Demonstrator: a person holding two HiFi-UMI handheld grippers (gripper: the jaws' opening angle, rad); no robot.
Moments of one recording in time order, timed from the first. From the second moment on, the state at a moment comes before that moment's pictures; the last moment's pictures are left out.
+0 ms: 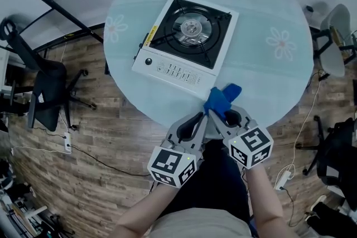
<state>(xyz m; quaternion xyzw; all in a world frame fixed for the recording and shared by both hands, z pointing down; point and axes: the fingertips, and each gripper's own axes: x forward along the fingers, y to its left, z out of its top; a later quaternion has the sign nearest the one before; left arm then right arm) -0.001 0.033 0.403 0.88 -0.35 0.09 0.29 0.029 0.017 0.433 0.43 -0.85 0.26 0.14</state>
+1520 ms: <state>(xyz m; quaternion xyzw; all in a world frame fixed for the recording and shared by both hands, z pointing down) 0.114 -0.085 0.380 0.85 -0.42 0.02 0.31 0.178 -0.176 0.399 0.42 -0.87 0.11 0.26</state>
